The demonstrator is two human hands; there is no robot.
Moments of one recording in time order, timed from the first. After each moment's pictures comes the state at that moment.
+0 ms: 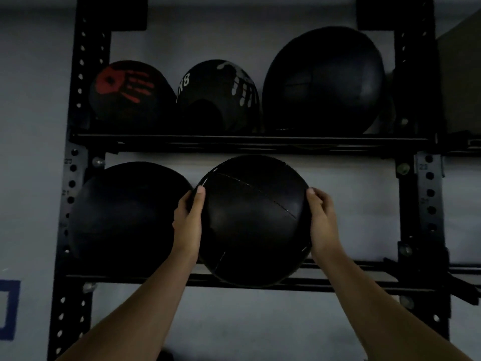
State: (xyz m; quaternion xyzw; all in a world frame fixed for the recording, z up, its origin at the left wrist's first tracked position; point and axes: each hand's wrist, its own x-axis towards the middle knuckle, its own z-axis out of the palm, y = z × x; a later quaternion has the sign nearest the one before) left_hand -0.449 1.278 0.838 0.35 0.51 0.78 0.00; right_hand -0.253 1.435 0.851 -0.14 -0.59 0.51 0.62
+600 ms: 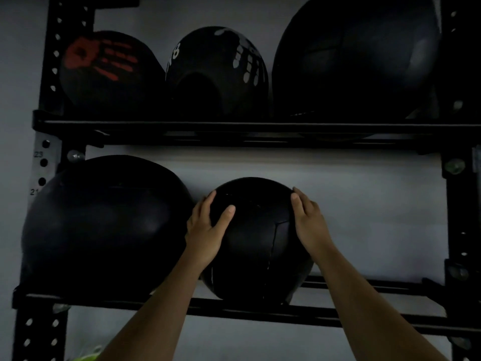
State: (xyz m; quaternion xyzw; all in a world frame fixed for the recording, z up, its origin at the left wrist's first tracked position) left_hand -0.503 1.370 0.836 0.42 0.66 0.62 -0.07; right_hand -0.357 1.550 0.859 -0.22 -0.74 0.32 0.55
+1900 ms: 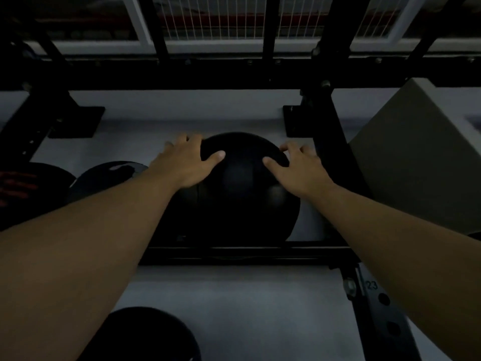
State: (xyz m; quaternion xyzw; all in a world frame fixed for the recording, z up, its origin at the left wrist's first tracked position) left_hand -0.275 1.432 1.179 0.42 0.69 0.37 -0.47; right_hand -0.098 1.597 1.168 -0.19 -0.76 -0.03 0.62
